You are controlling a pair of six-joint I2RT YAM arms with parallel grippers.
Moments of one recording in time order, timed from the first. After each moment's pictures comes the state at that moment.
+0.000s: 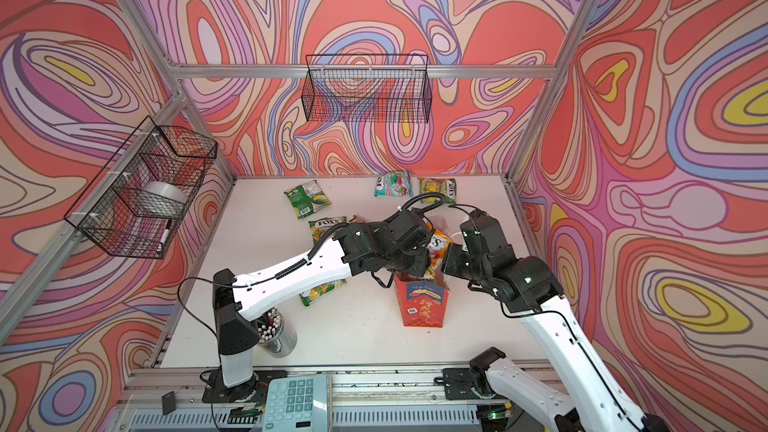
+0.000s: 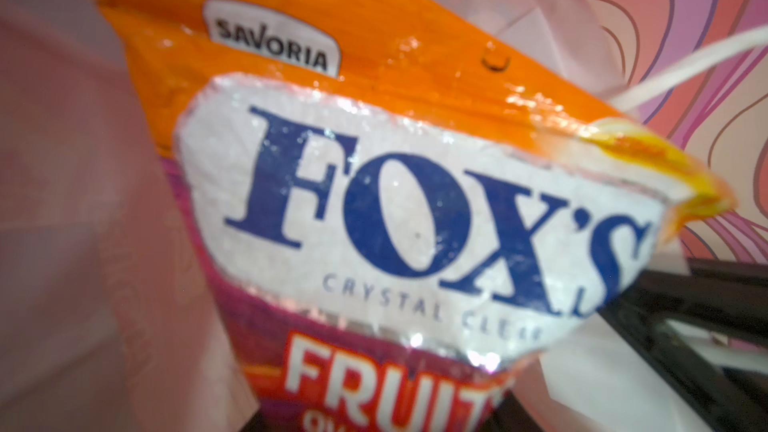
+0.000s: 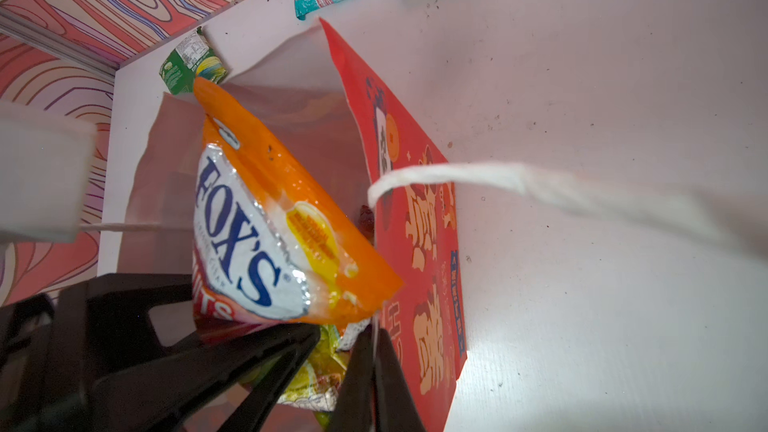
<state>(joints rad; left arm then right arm) -1.12 1.91 1.96 -0.93 -0.09 -0.71 0.44 0.92 1.24 -1.14 0.07 0.65</state>
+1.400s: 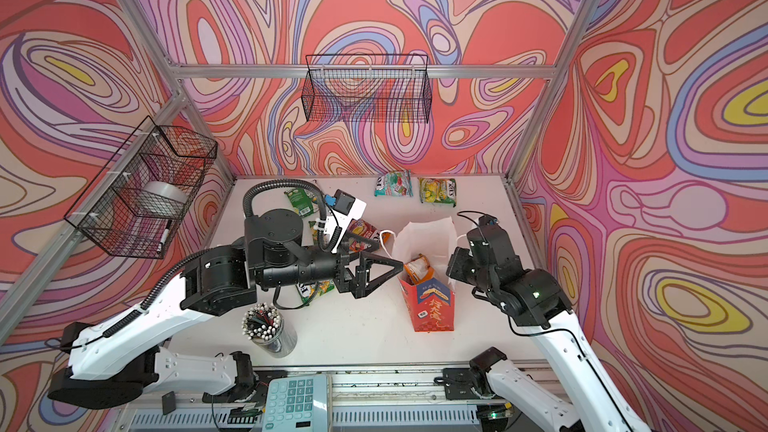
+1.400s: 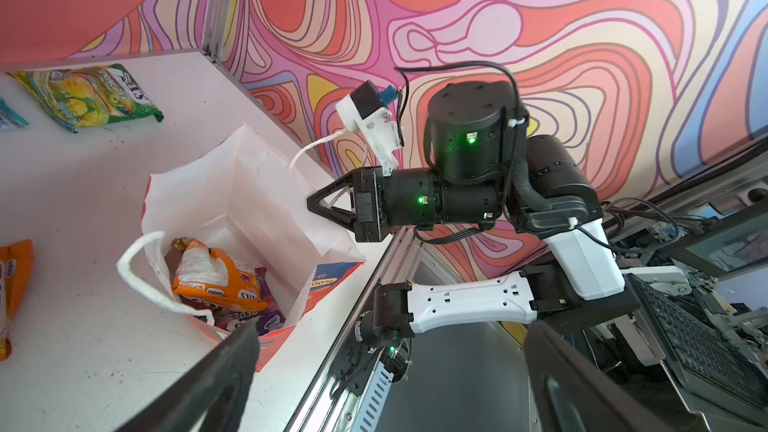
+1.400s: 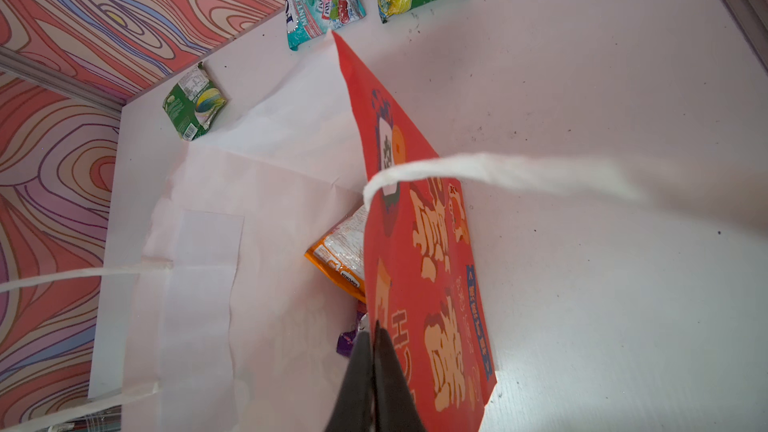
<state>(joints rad) -1.16 1.22 1.57 -0.60 0.08 -0.59 0.44 0.85 1.18 -1.11 0.12 0.69</state>
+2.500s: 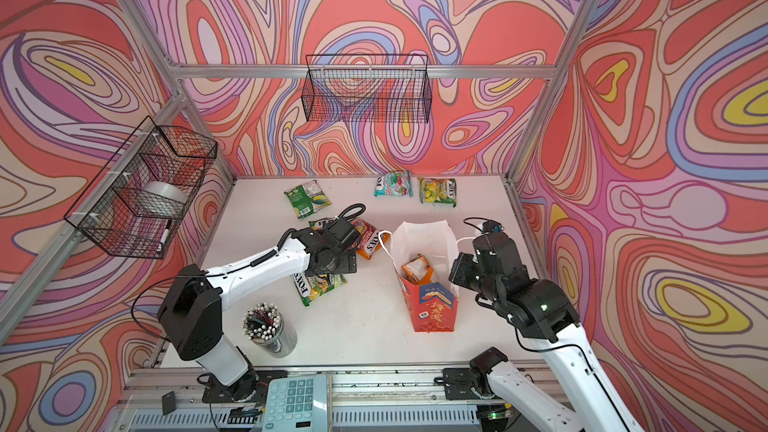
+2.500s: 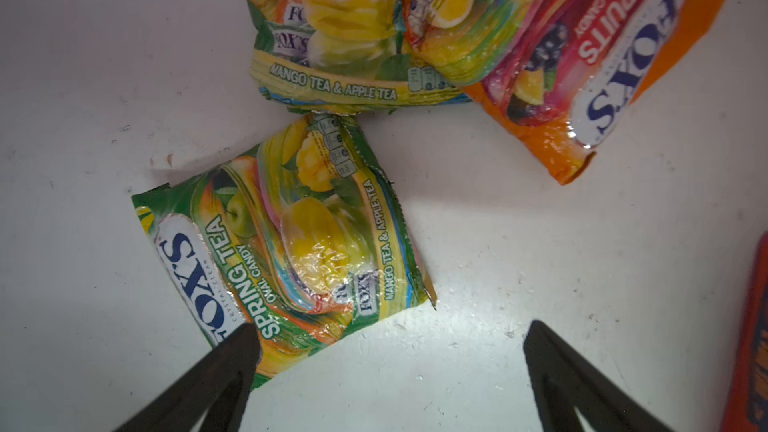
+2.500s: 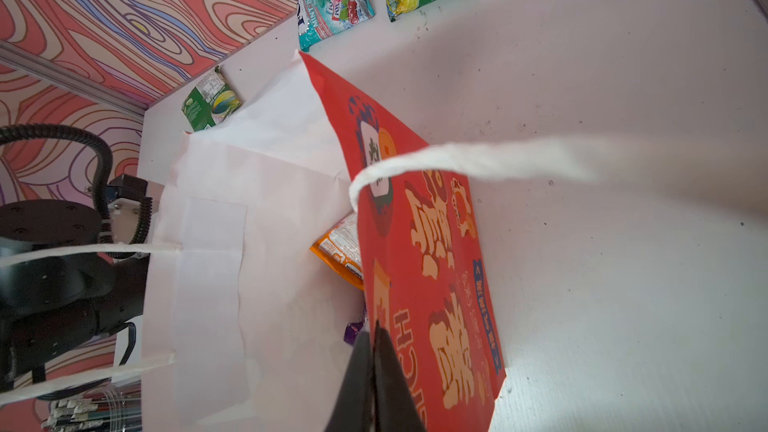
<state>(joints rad) -0.72 1.67 1.24 -0.87 -0.30 -0.83 0.44 0.78 1.14 -1.10 0.09 0.71</state>
